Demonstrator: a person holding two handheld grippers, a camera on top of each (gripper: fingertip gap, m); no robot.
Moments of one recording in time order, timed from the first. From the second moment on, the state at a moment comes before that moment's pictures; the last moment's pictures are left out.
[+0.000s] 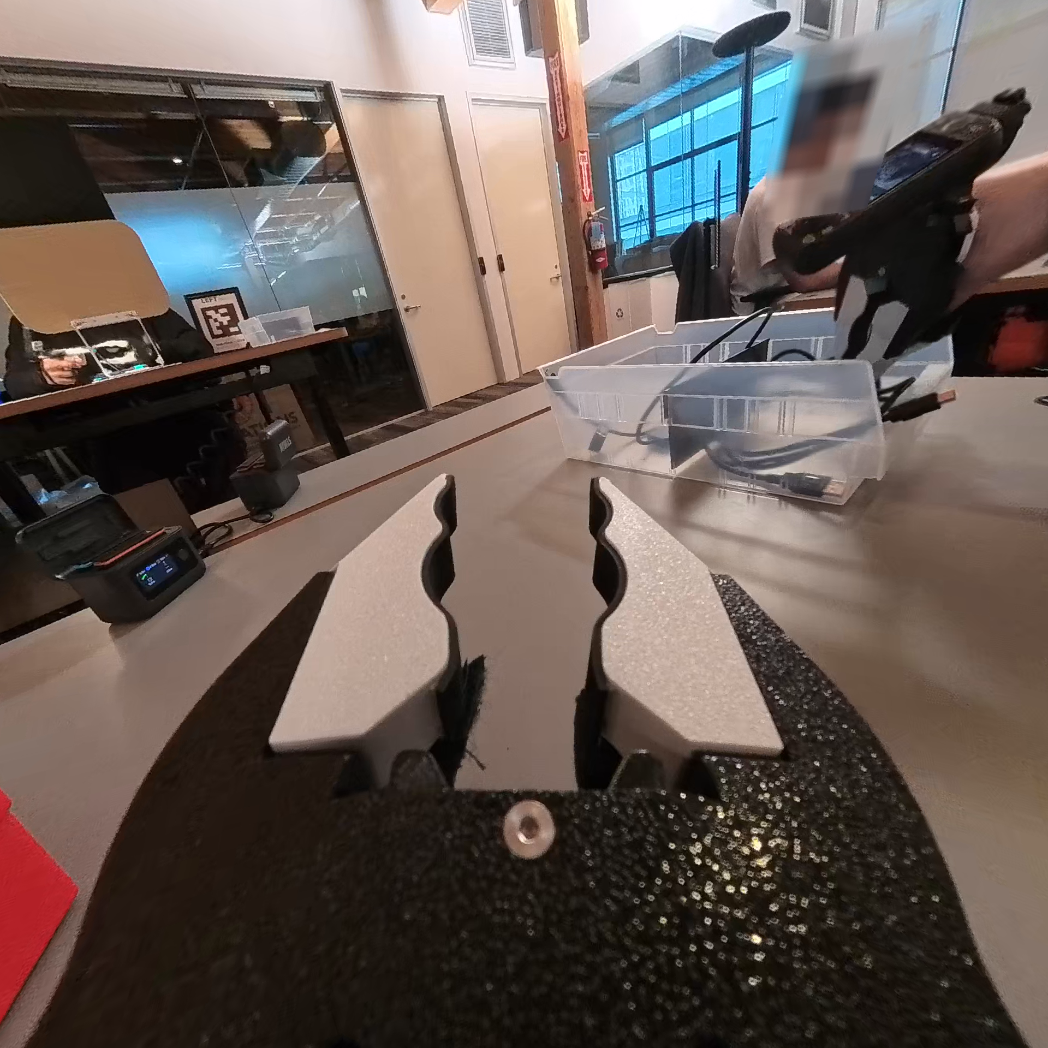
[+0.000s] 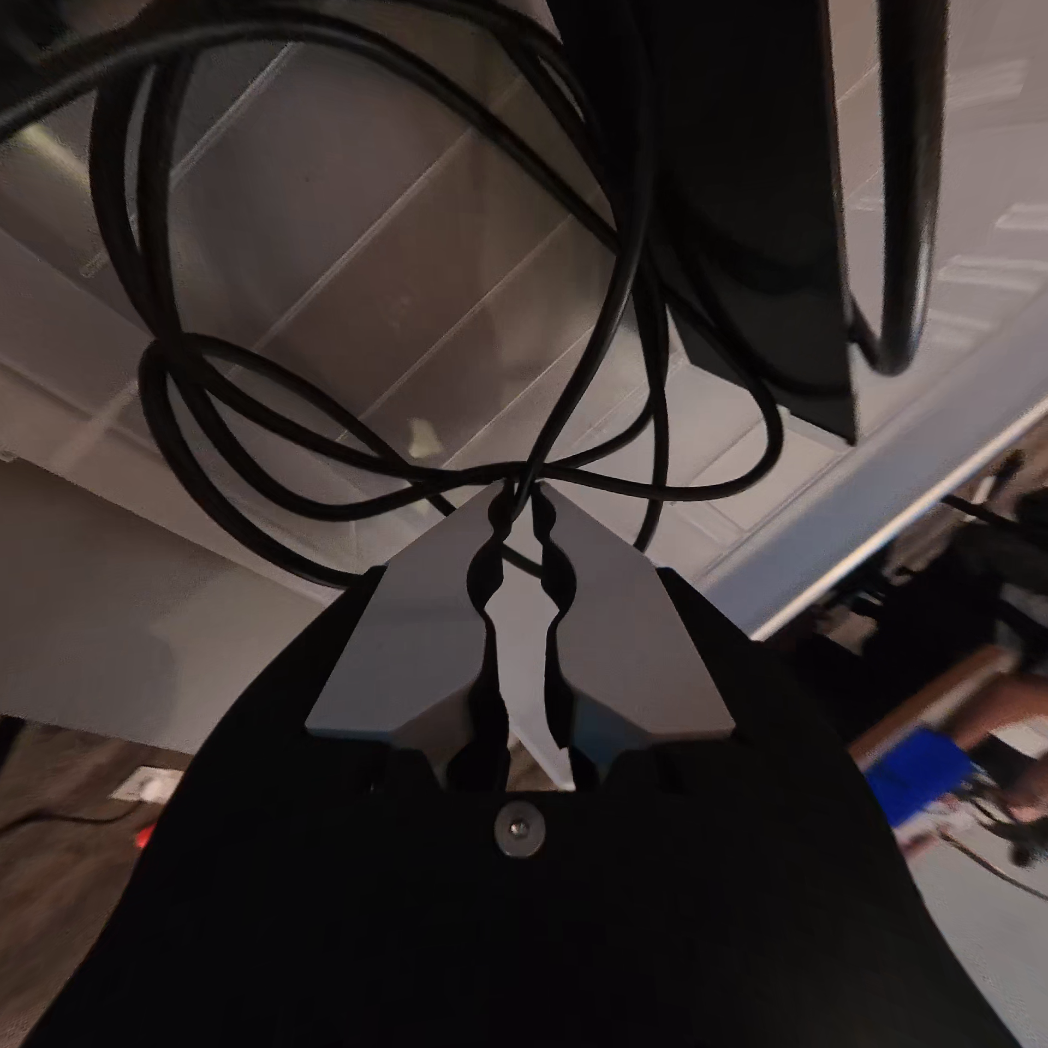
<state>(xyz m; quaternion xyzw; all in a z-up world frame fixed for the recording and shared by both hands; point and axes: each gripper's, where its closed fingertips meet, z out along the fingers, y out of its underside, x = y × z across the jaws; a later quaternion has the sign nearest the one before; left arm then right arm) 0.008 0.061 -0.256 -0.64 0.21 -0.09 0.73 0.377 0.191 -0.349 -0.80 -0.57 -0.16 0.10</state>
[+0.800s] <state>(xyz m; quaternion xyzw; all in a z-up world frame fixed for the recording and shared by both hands) 0.010 0.064 -0.260 -0.65 0.21 -0.10 0.73 0.275 0.084 -0.317 -0.81 -0.54 0.04 0.22</state>
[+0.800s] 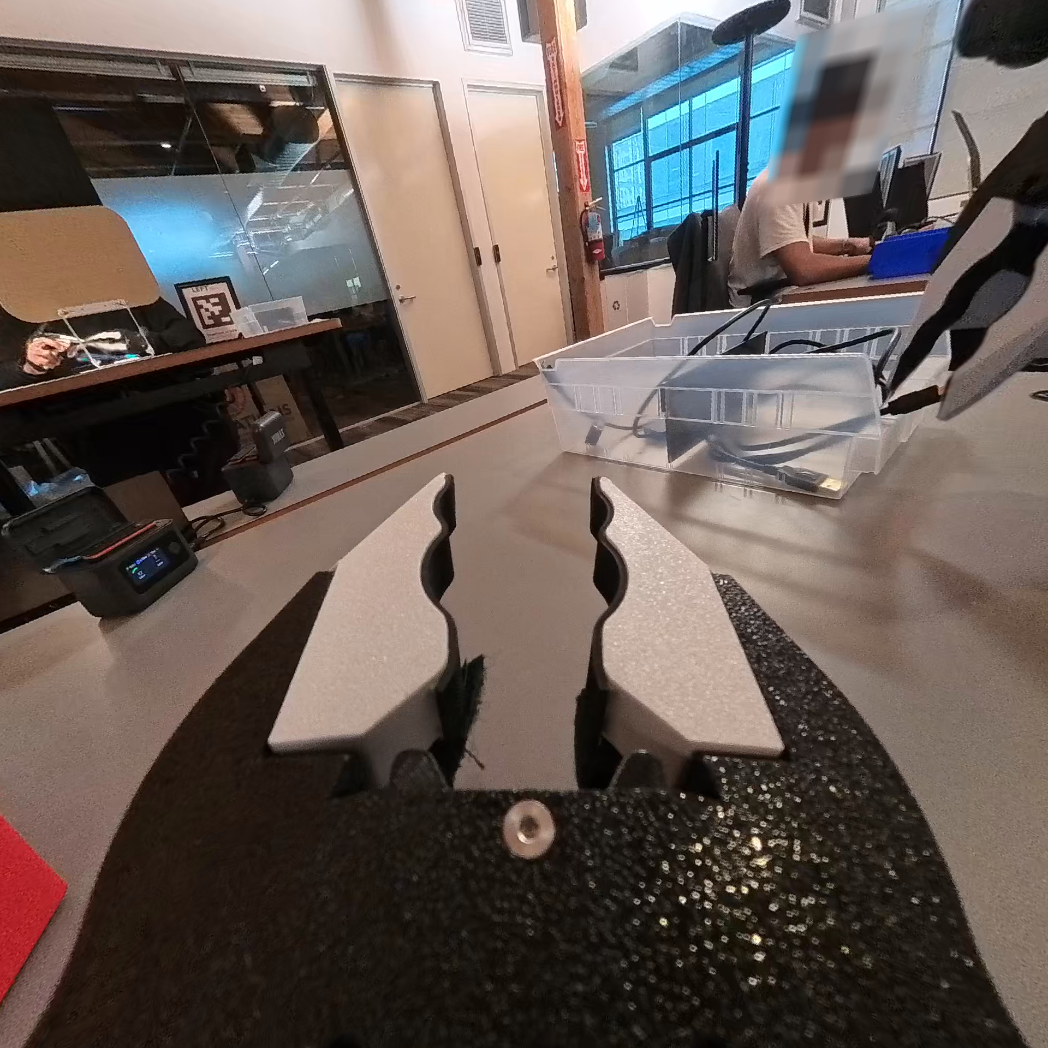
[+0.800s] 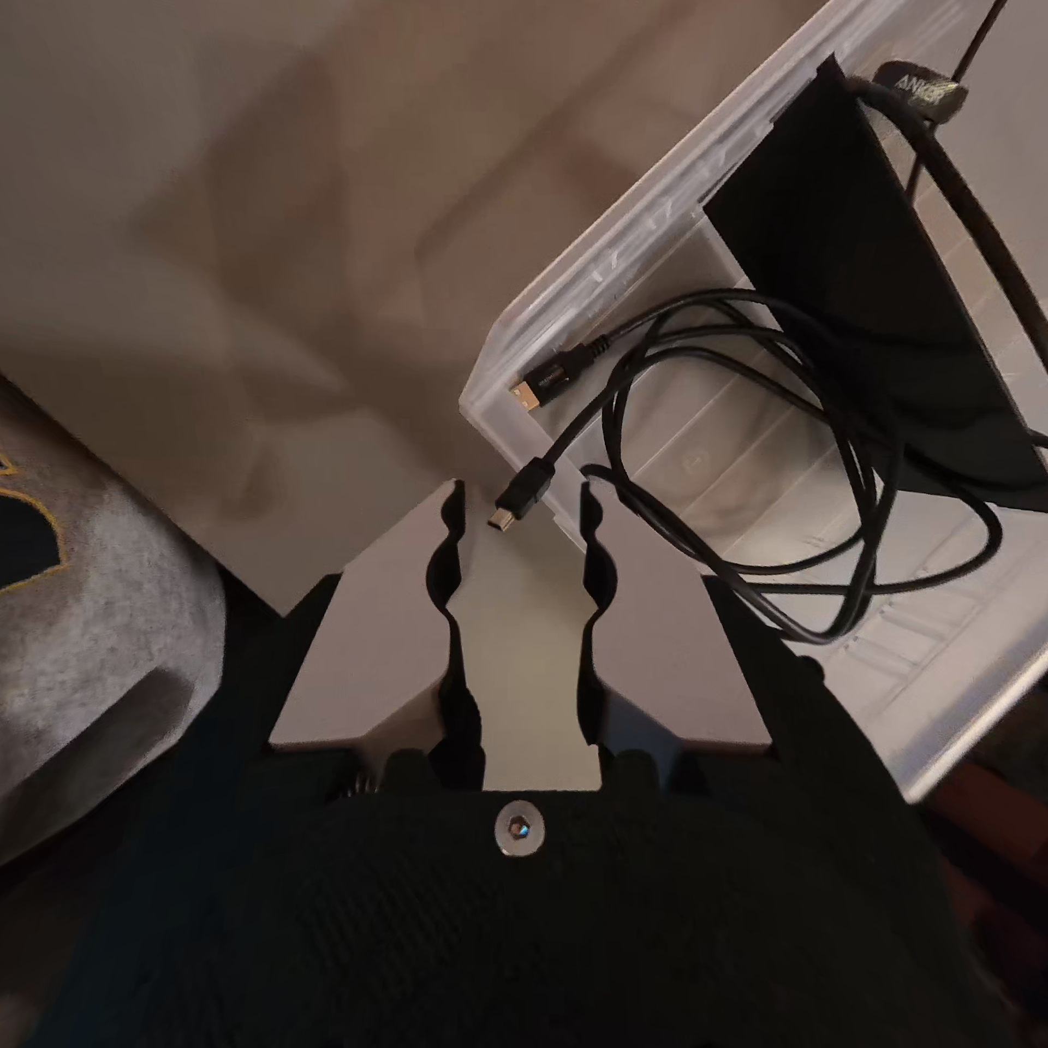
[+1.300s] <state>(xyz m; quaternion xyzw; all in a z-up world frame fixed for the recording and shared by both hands) 0.009 0.064 -0.257 -0.64 0.21 -0.10 0.73 0.305 0.125 -0.306 -0.77 -0.59 -0.10 0.21</state>
